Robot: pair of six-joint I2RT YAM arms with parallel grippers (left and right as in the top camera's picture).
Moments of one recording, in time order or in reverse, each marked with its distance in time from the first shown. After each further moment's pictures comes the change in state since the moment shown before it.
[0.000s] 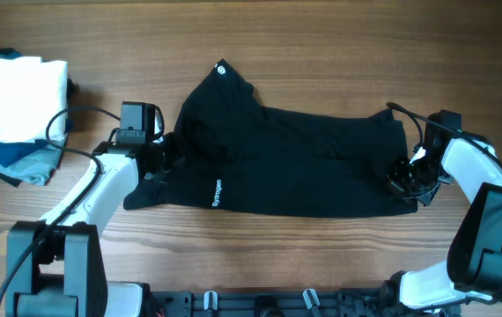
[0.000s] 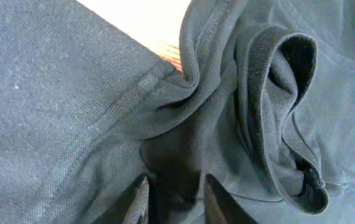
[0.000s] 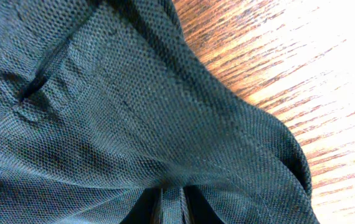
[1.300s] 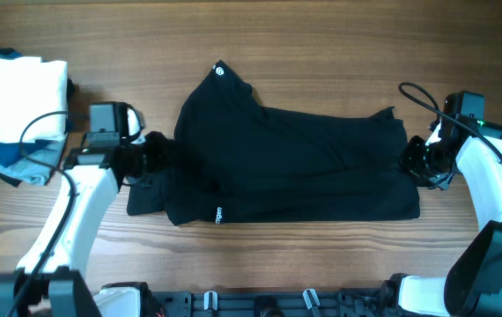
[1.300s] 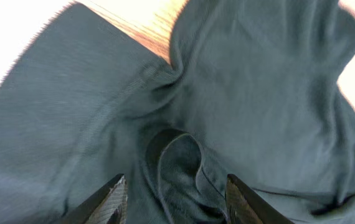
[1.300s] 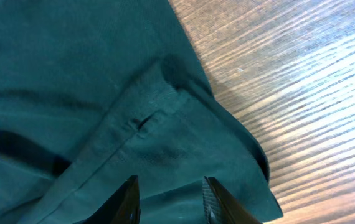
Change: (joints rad) left arm 0.089 -0.156 0.039 -0.185 0.103 0.013; right arm 0.002 -0.144 0.124 -0.092 0.047 -0.059
